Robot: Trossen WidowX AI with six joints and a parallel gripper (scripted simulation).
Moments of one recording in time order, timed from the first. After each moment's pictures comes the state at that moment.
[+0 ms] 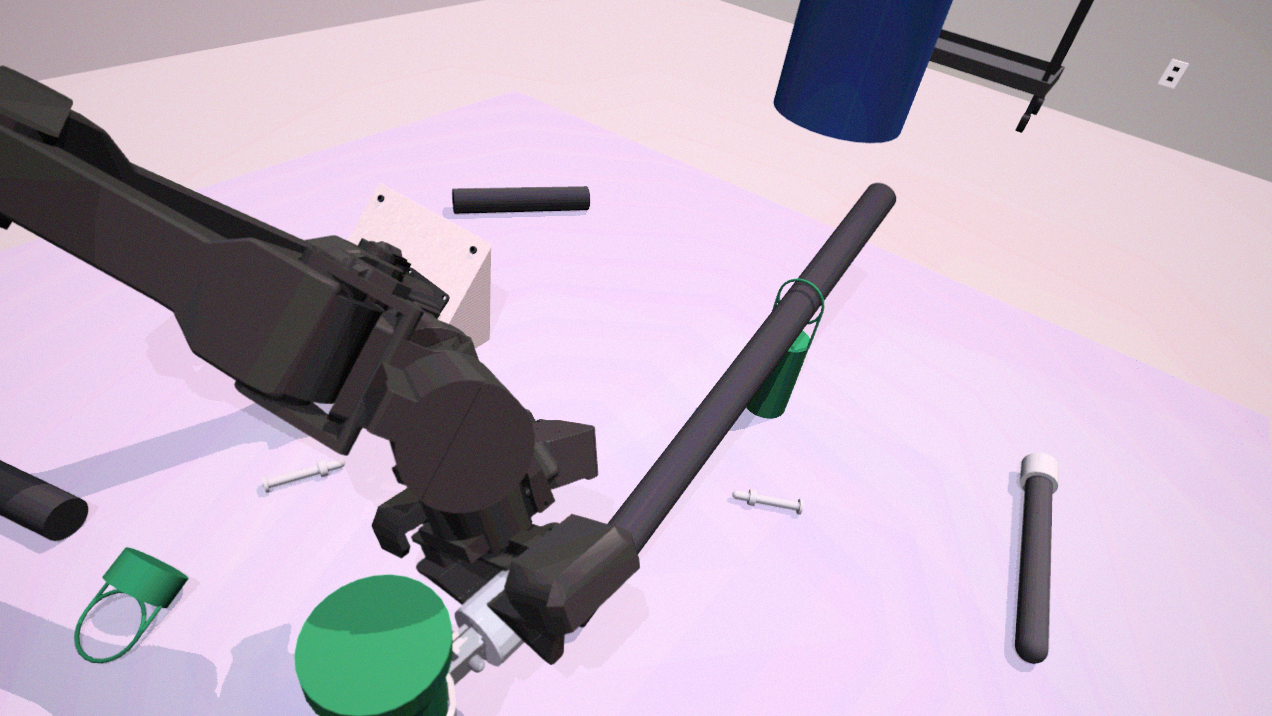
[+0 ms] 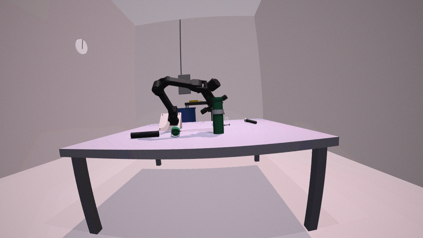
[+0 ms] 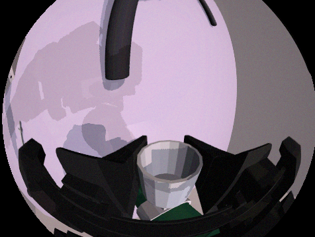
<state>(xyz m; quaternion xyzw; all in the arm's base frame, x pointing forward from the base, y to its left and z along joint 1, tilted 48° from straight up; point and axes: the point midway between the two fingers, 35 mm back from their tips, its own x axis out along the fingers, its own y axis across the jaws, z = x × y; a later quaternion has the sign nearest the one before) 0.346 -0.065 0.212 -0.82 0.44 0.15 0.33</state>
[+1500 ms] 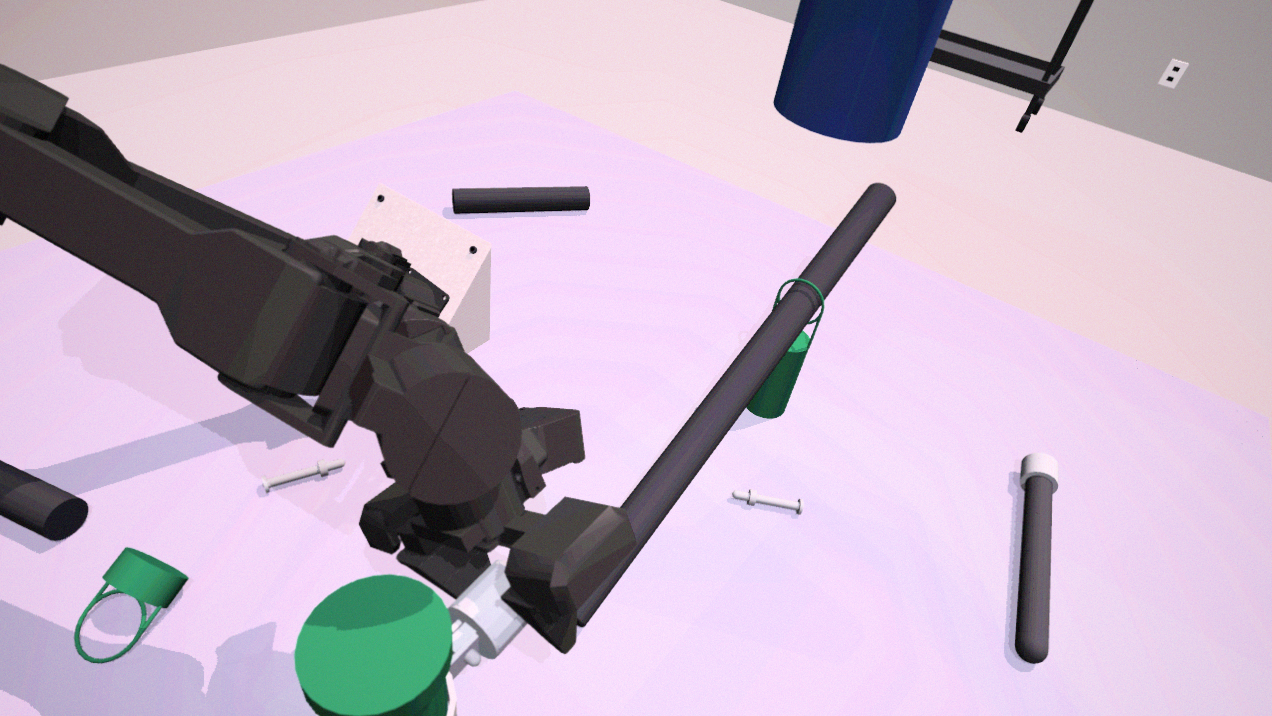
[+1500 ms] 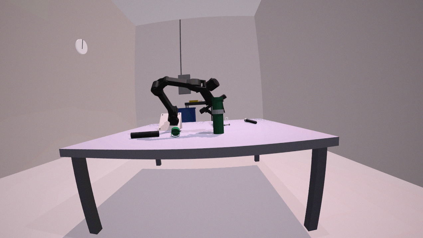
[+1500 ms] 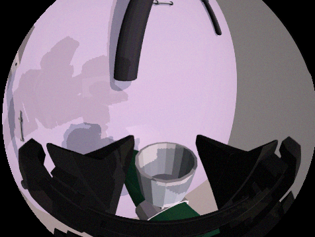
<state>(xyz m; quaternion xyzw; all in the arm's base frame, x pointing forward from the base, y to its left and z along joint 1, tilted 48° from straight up) 0.339 -0.061 0.211 -0.83 0.43 0.19 0.31</state>
